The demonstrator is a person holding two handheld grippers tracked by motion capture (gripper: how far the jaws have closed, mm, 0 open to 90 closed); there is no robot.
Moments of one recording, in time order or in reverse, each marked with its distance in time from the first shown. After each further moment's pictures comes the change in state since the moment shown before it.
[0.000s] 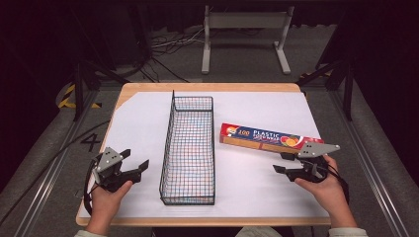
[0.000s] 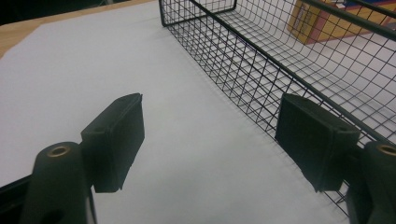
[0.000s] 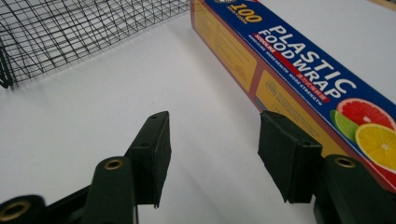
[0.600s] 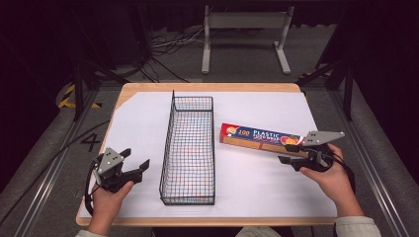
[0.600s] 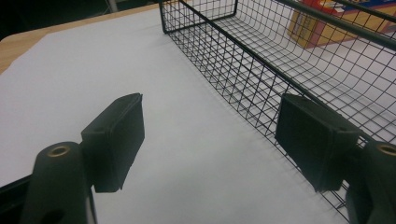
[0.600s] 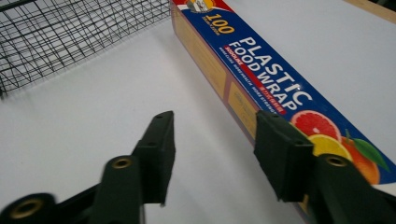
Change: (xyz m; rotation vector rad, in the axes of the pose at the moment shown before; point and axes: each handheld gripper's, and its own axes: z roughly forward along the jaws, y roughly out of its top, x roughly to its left) left arm -0.004 0.000 0.000 -0.017 0.013 0.017; right arm -0.023 0.023 -0.012 0.051 -0.006 0.016
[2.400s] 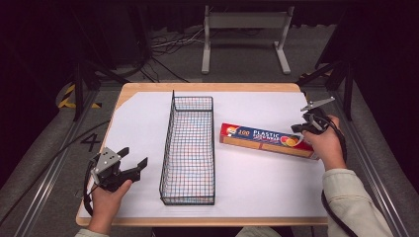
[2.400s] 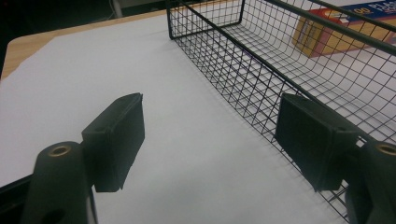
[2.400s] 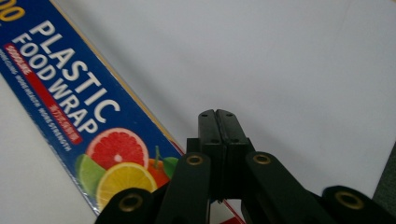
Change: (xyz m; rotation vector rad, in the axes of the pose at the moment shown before) left arm 0.005 -0.002 0.000 -0.030 0.005 -0.030; right arm -0.100 0.024 0.036 0.245 -0.207 0.195
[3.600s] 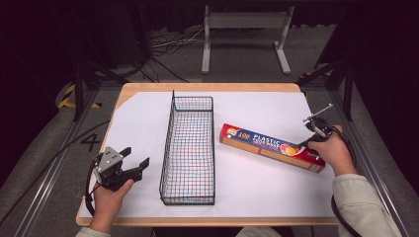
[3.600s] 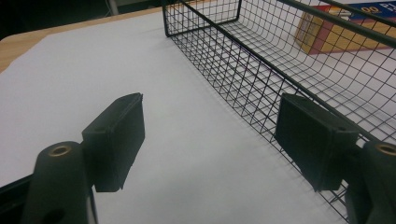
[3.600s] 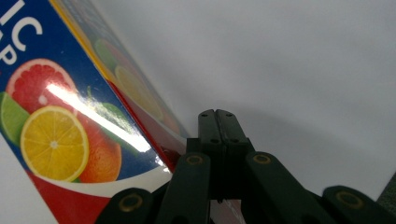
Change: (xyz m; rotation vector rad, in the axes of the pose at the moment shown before) left arm -0.001 0.000 0.007 0.006 -0.008 0.004; right arm -0.003 -0.028 0.004 0.294 0.098 0.121
